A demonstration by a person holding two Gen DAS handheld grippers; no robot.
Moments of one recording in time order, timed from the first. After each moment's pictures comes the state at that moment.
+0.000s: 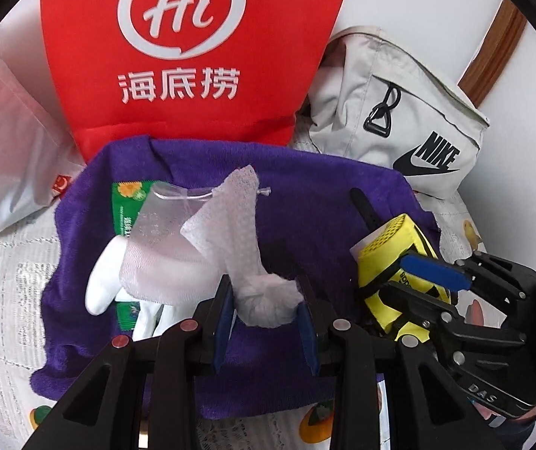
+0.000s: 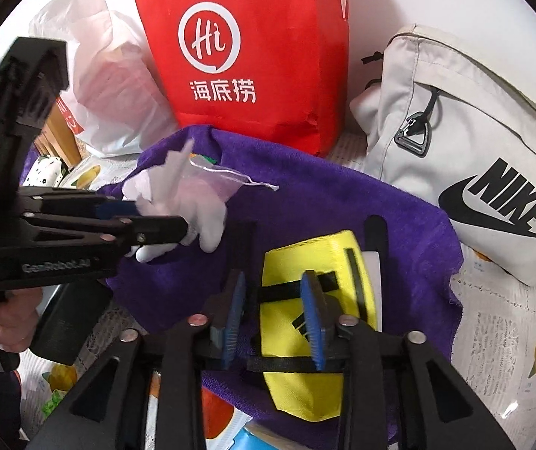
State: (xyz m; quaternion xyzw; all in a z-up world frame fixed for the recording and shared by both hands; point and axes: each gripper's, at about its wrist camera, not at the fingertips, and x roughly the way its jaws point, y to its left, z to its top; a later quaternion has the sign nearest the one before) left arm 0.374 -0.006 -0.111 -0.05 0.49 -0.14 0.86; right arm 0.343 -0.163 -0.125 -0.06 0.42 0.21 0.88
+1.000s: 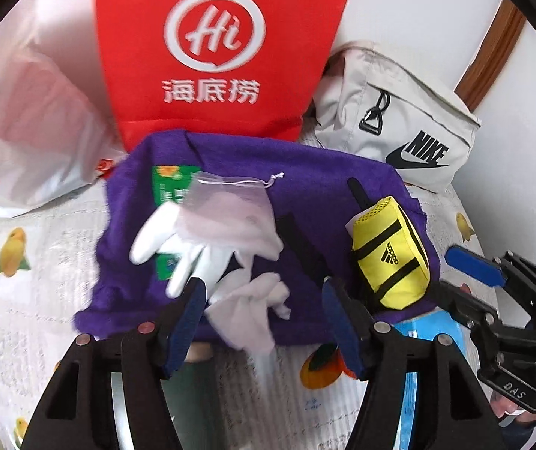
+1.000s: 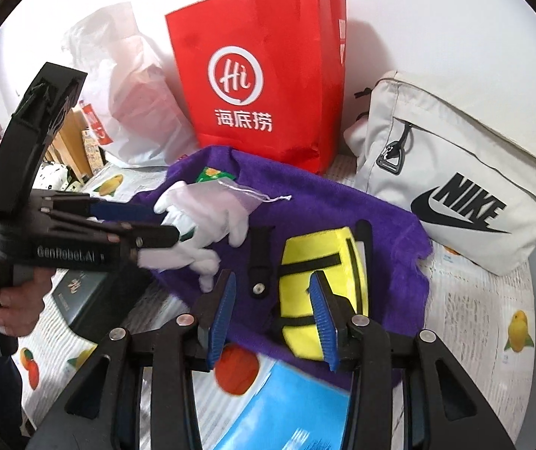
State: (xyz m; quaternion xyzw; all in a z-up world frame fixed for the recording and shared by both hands) left arm 0.322 0.019 -0.075 -0.05 0.49 -0.11 0.86; right arm 0.273 -0.165 -0.080 -0.06 0.38 0.20 0.90
